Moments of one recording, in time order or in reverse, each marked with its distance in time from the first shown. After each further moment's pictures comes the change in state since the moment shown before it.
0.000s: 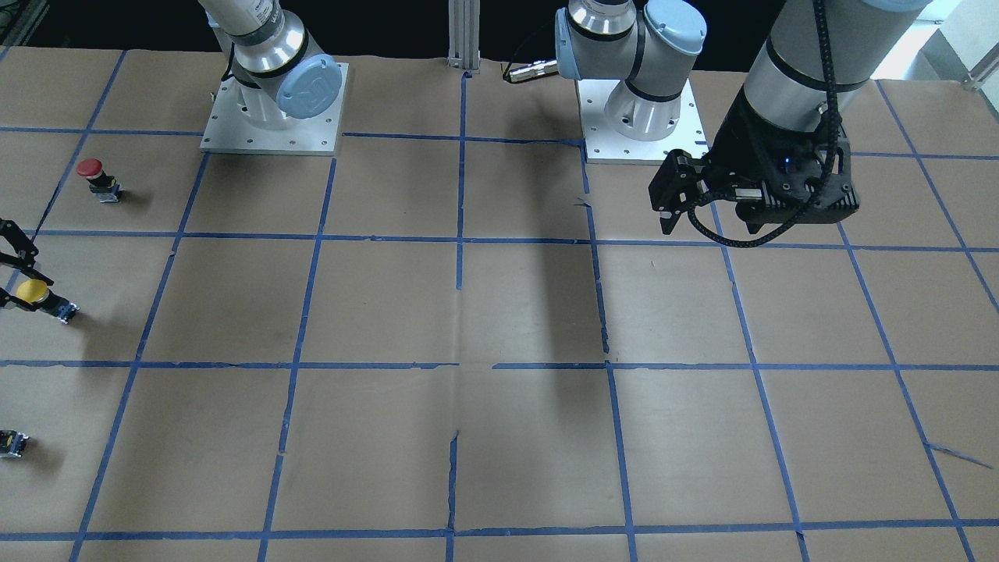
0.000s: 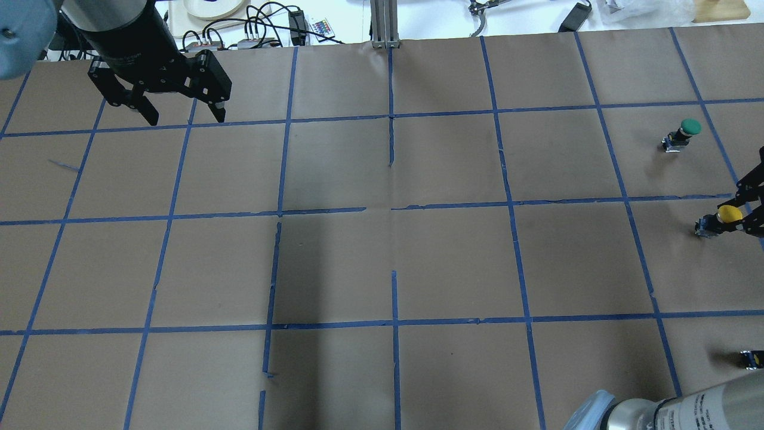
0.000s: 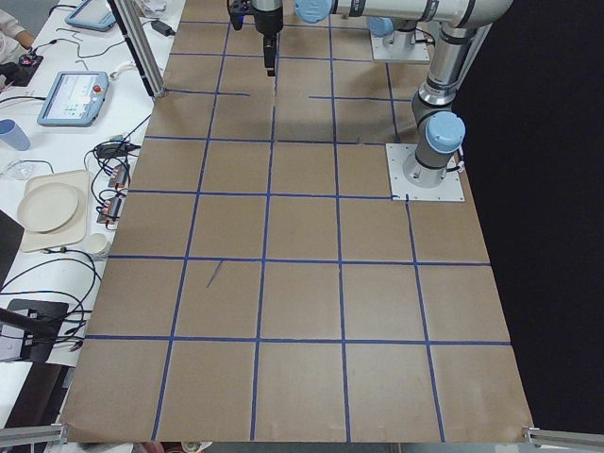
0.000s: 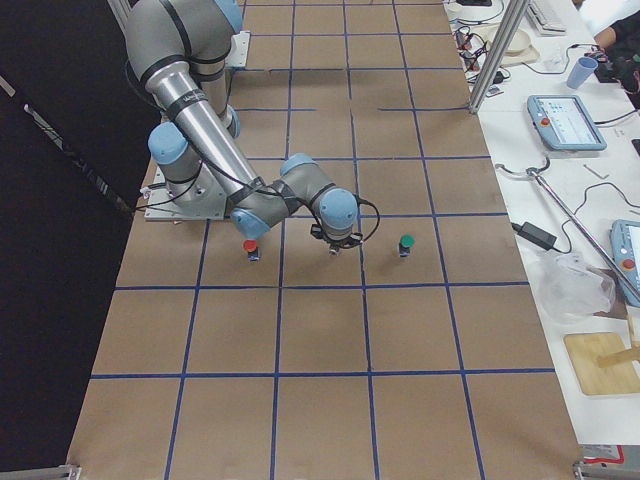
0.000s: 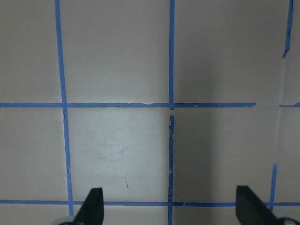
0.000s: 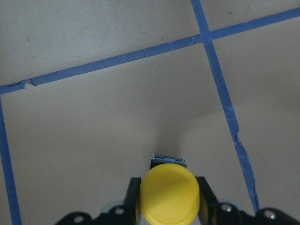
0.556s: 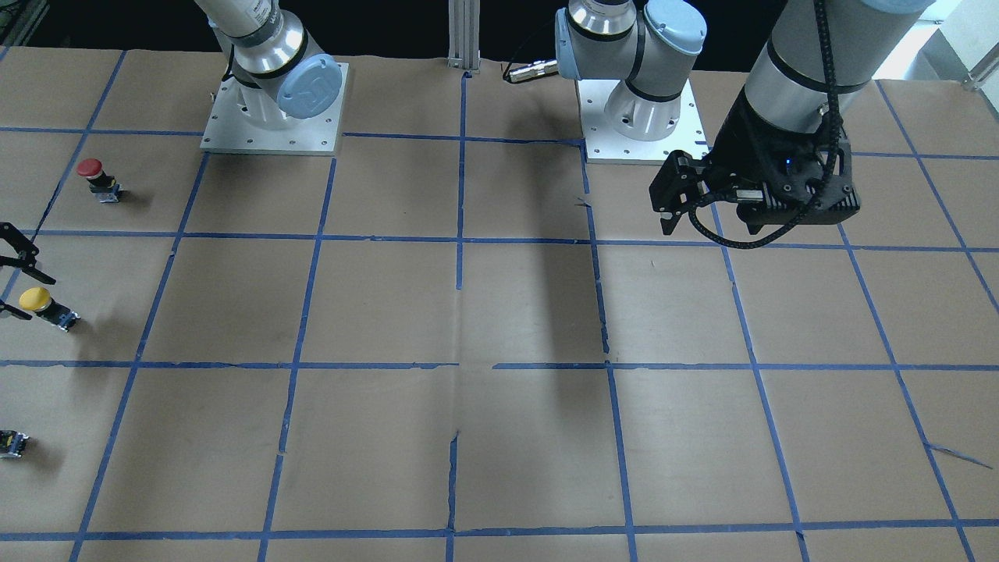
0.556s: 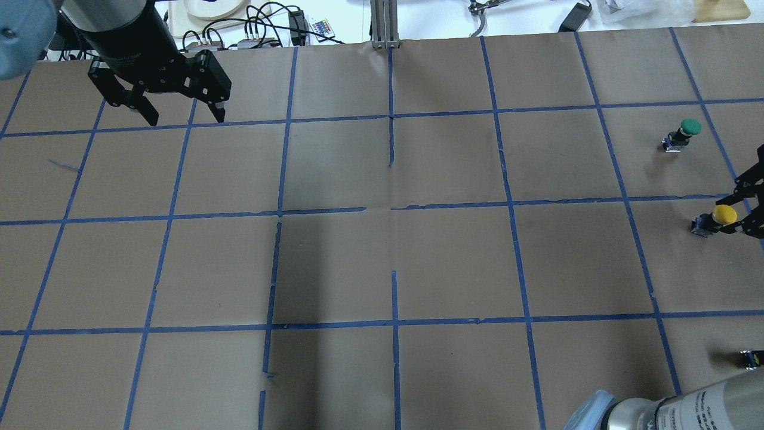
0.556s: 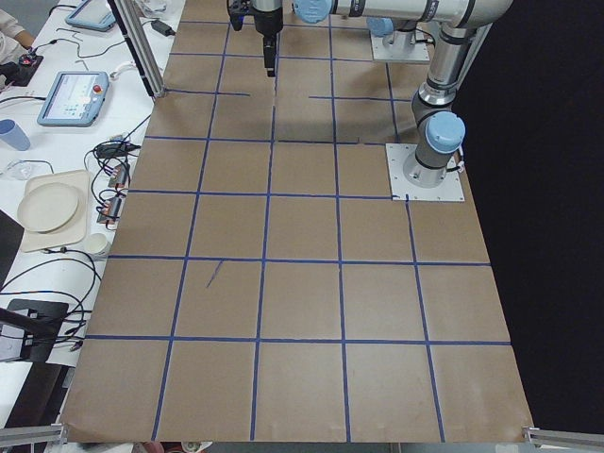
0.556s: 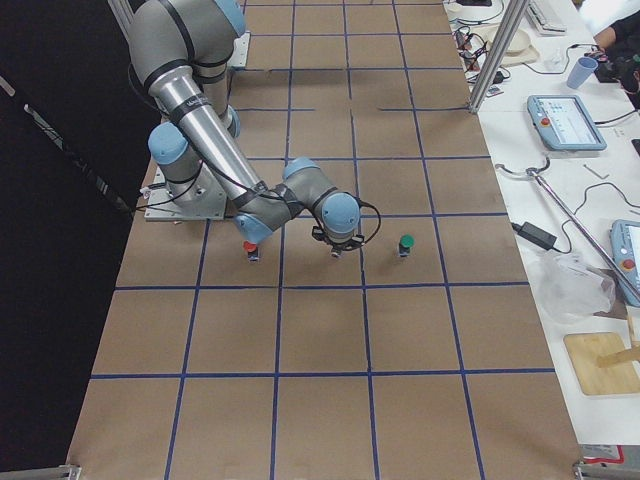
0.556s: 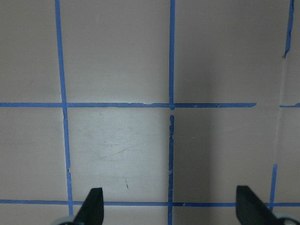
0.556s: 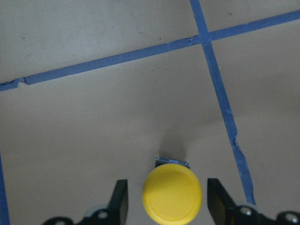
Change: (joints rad) left arm 0.001 -0.001 -0.001 0.000 0.000 -0.002; right arm 0.004 0.014 -0.013 0.000 0.004 0.006
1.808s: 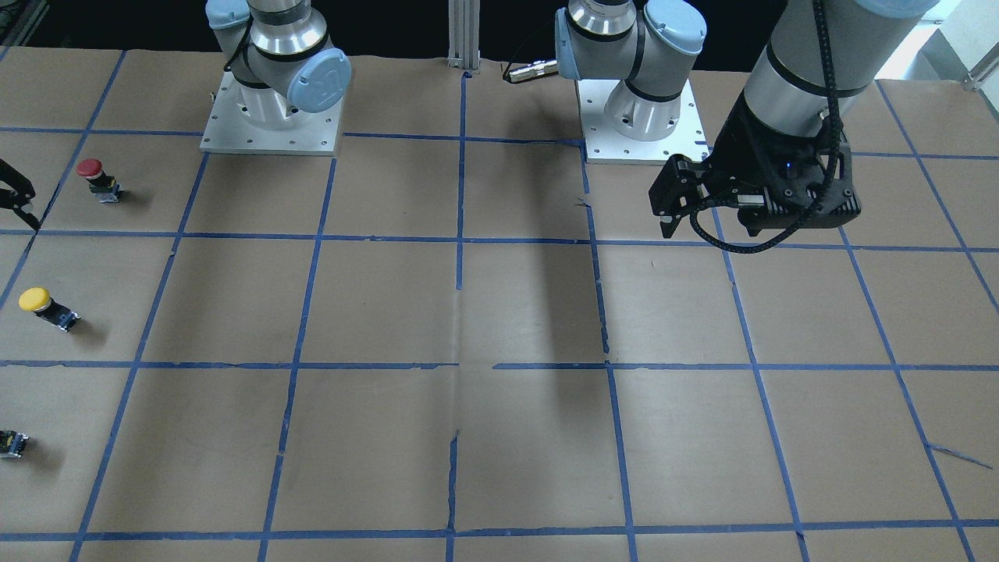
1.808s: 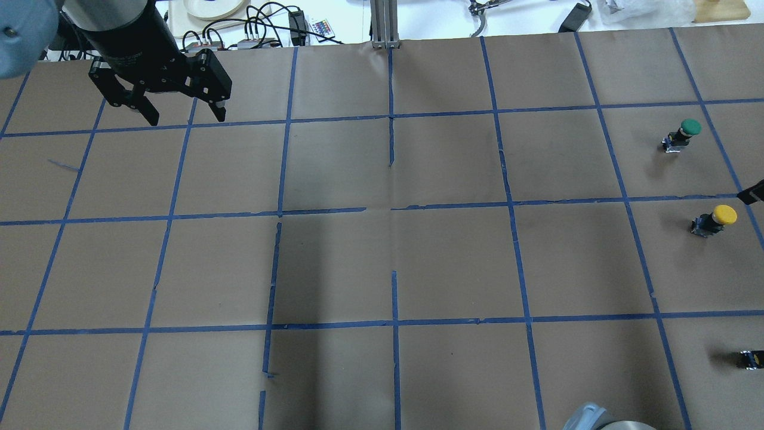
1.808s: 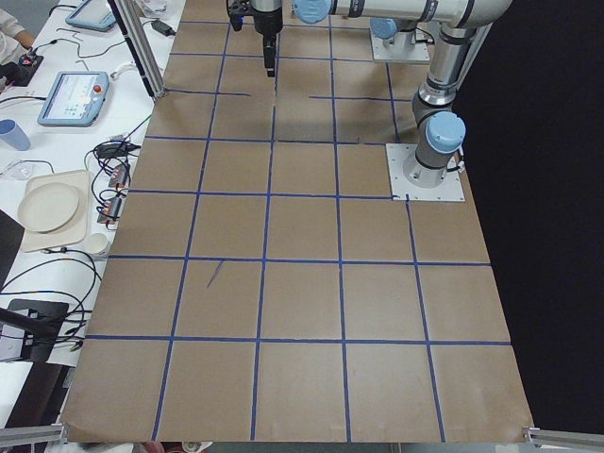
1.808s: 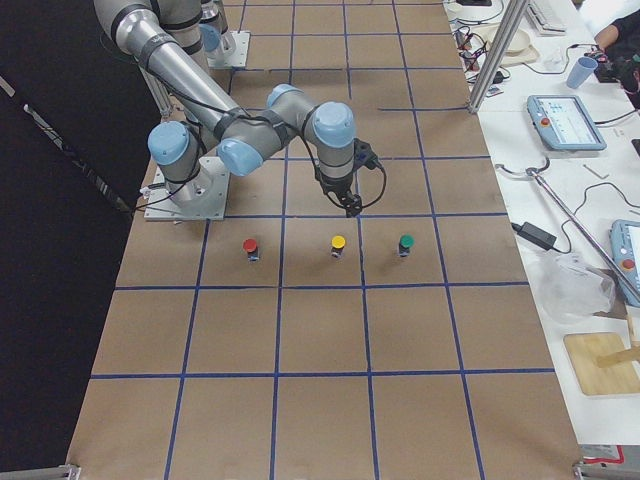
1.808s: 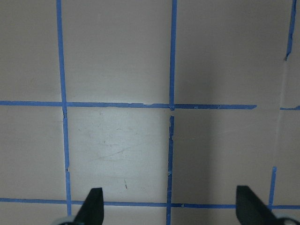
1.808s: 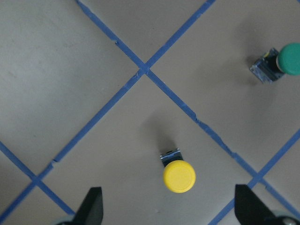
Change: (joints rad) left arm -0.001 -0.005 0.004 0.000 0.000 -0.015; right arm 0.129 -0.319 -0.001 0.124 -0.123 0.997
